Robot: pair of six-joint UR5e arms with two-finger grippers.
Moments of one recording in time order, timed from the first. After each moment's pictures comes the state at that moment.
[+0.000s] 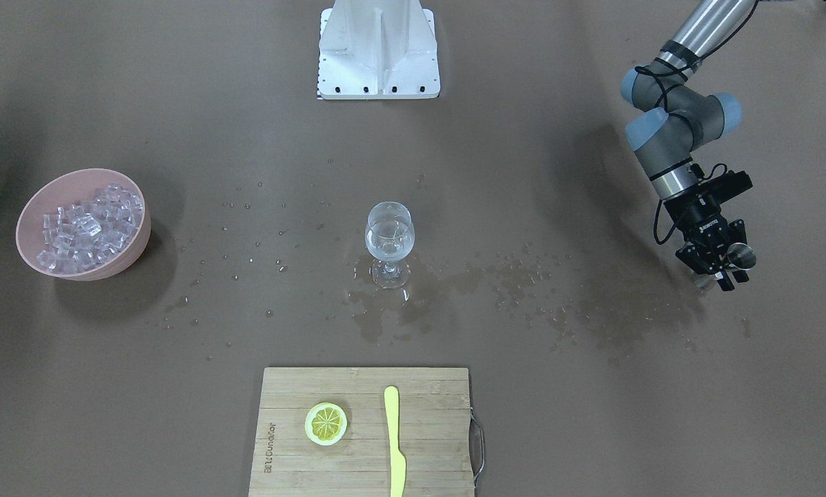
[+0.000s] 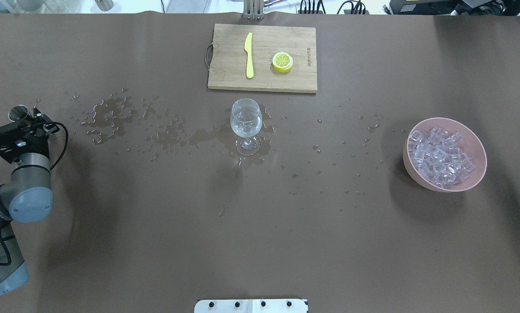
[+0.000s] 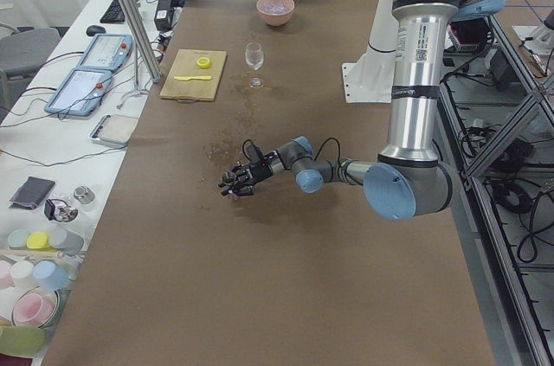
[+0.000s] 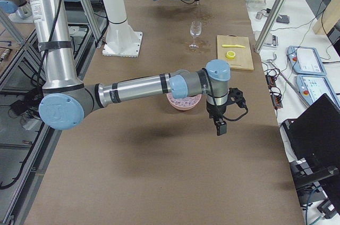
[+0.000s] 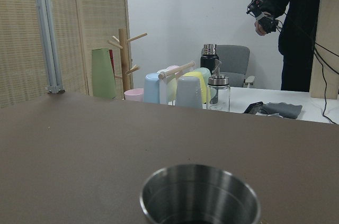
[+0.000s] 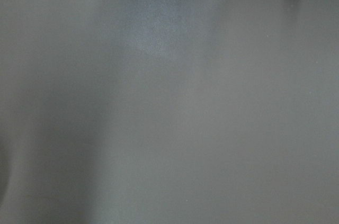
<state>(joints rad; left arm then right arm) -0.52 -1.61 -1.42 -2.29 -0.61 -1.66 1.48 -1.44 1.66 -1.54 2.16 -0.06</state>
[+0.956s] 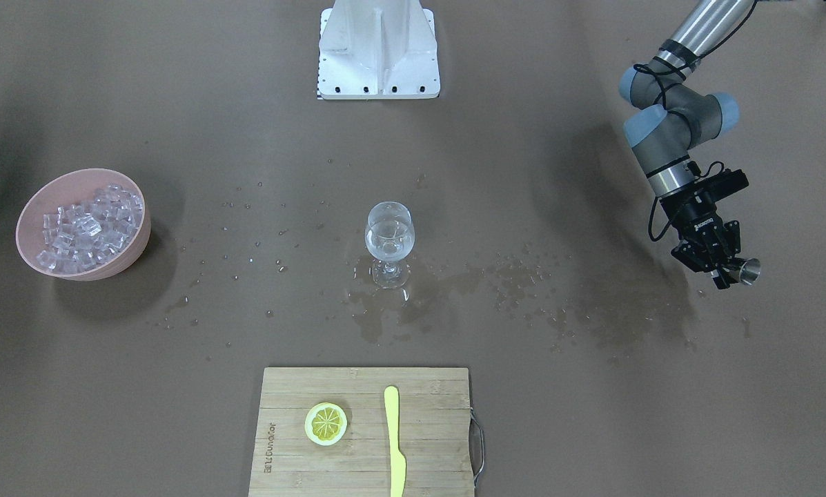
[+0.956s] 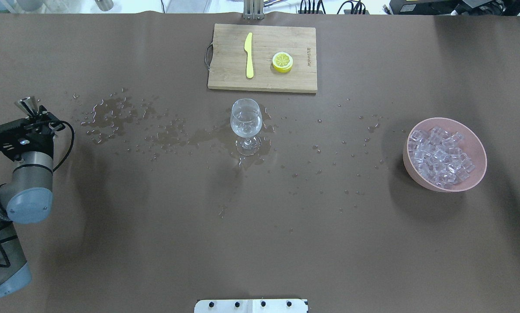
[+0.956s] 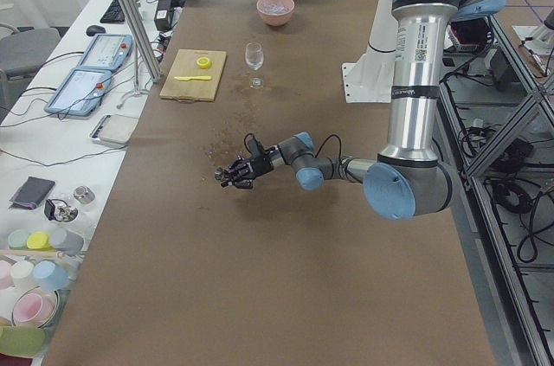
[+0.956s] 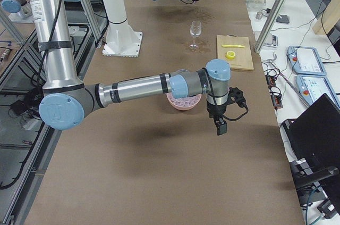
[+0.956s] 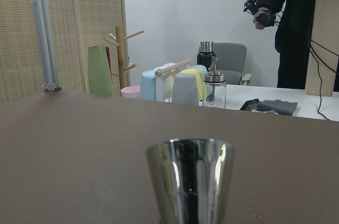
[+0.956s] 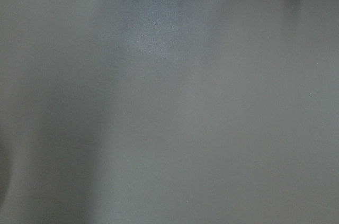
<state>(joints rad) -0.52 -1.61 -1.47 -2.40 -0.62 -1.55 1.48 -1.44 1.66 -1.54 2.16 -0.05</state>
